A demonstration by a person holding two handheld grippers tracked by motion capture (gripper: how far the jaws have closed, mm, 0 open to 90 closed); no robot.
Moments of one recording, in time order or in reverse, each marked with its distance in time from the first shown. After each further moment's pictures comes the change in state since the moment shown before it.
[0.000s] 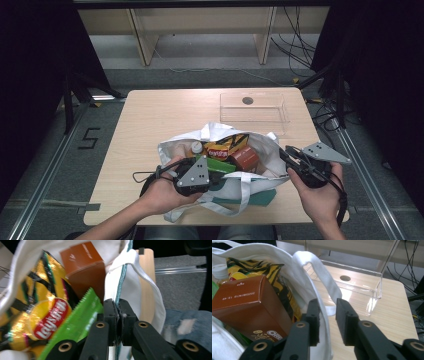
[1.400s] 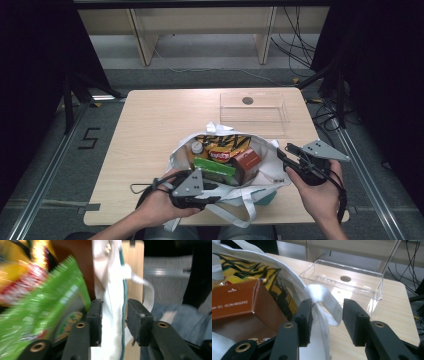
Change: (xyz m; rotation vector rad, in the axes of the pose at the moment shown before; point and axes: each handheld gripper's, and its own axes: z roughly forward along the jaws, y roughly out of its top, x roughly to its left) left arm -0.015 -0.026 -0.007 -0.013 -0.037 -0.136; right arm -0.004 0.001 0.004 -0.010 0.009 -0.005
